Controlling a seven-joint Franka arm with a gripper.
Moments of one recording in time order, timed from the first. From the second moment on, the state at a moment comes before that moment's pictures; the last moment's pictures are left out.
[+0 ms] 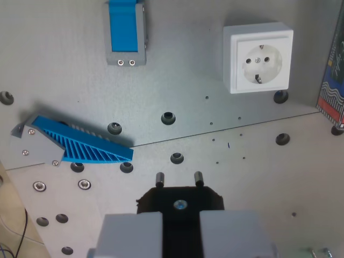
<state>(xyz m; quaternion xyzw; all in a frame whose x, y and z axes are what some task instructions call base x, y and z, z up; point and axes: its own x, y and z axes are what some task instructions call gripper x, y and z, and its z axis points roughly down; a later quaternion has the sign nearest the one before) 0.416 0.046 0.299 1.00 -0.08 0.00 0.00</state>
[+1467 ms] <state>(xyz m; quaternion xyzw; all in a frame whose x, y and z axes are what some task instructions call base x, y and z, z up) 0.416 0.039 0.283 1.00 -0.08 -0.01 0.00</state>
